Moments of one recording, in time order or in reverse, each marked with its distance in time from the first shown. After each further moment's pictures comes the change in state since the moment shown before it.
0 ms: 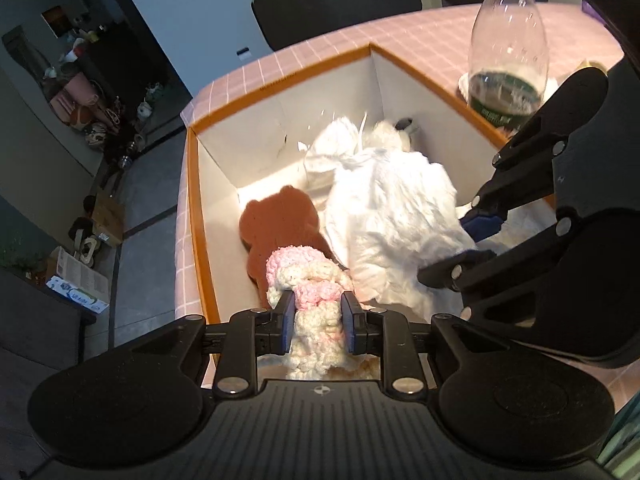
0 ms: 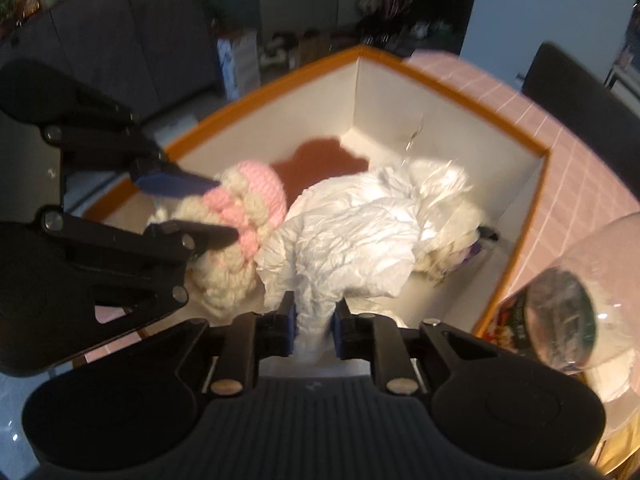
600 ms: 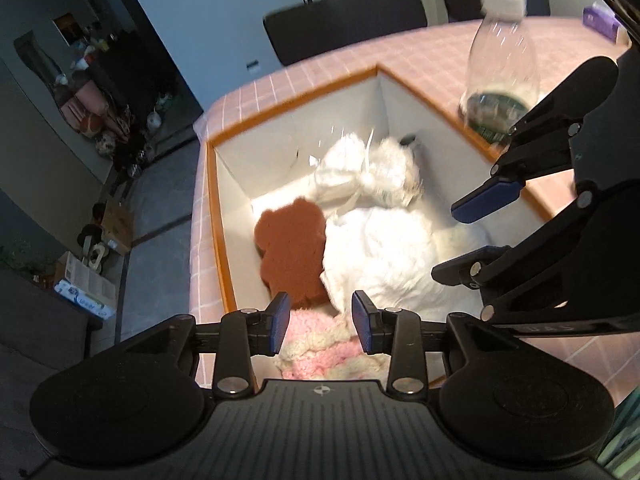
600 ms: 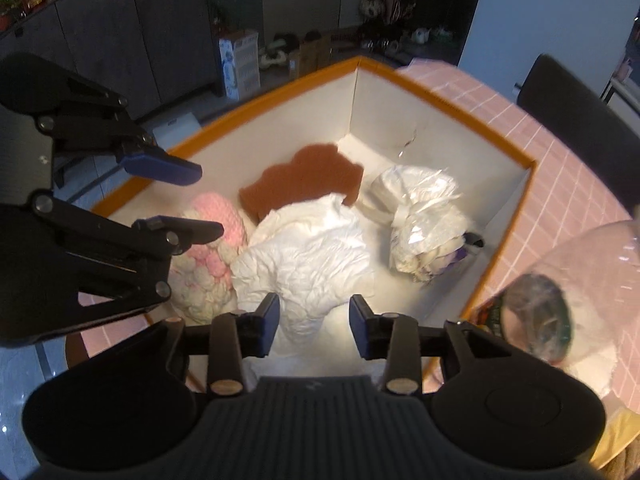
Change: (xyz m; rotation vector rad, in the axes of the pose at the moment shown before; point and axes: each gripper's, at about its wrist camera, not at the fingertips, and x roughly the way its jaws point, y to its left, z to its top) left arm -0.031 0.007 0.004 -0.021 -0.077 0.011; right arm -0.043 0.002 -0.009 -0.026 -0.080 -0.036
